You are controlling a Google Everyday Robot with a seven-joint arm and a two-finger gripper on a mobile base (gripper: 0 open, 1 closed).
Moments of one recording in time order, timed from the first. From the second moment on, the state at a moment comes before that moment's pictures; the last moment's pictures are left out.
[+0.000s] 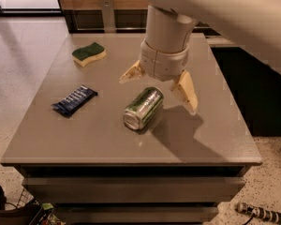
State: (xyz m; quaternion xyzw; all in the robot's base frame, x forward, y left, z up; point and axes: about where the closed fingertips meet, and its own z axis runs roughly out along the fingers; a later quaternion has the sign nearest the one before) arm 0.493 -0.047 0.882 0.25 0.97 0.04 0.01
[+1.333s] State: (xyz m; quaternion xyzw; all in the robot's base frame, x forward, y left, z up) arm 0.529 -0.038 0.840 0.23 0.97 0.08 0.04
